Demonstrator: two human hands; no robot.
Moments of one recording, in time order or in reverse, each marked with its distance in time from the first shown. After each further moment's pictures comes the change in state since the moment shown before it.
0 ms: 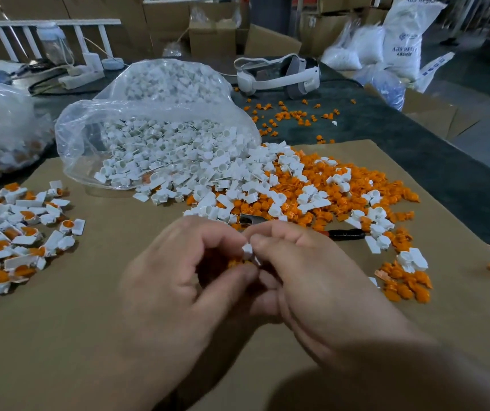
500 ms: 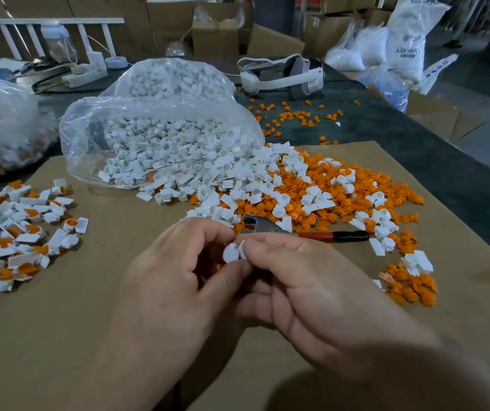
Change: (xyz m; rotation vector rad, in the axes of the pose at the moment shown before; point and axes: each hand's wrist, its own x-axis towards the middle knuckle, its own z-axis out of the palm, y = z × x) left_hand 0.000 -0.003 0.000 0.157 0.022 -0.093; right_hand 0.001 0.000 0.003 0.376 -0.247 0.074
